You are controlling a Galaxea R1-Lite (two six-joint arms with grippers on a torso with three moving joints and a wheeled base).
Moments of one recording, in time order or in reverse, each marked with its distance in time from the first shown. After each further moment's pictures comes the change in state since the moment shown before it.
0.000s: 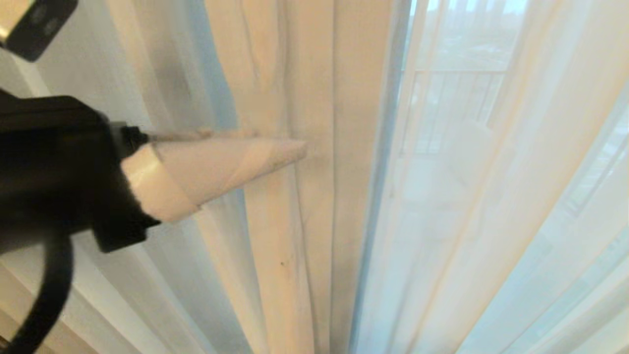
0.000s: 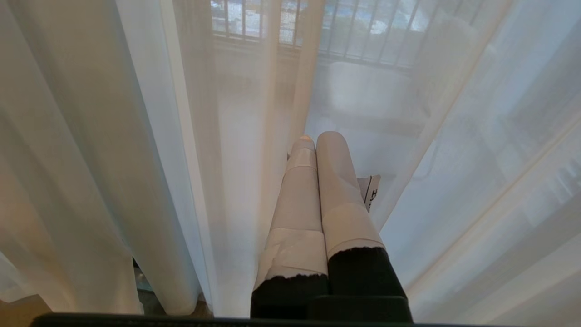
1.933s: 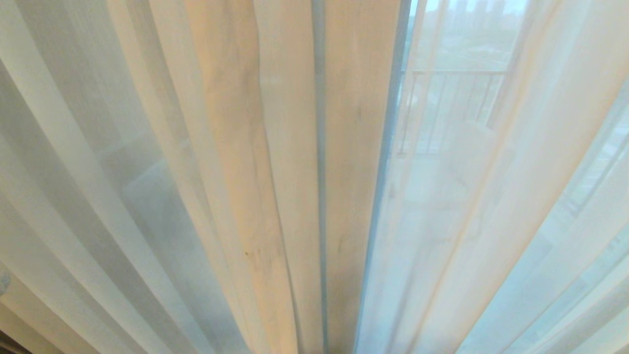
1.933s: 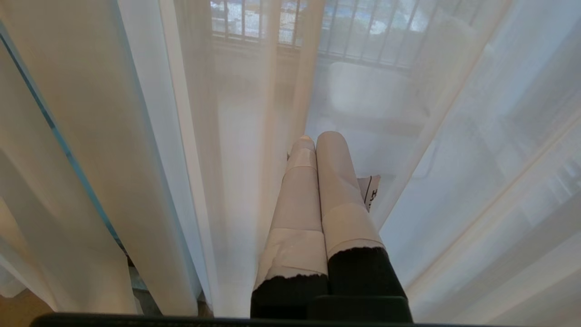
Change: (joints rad) left arm 0.475 -0.677 0.355 0.413 0.229 0.019; right arm 0.000 0.000 0.000 0.000 0.000 0.000
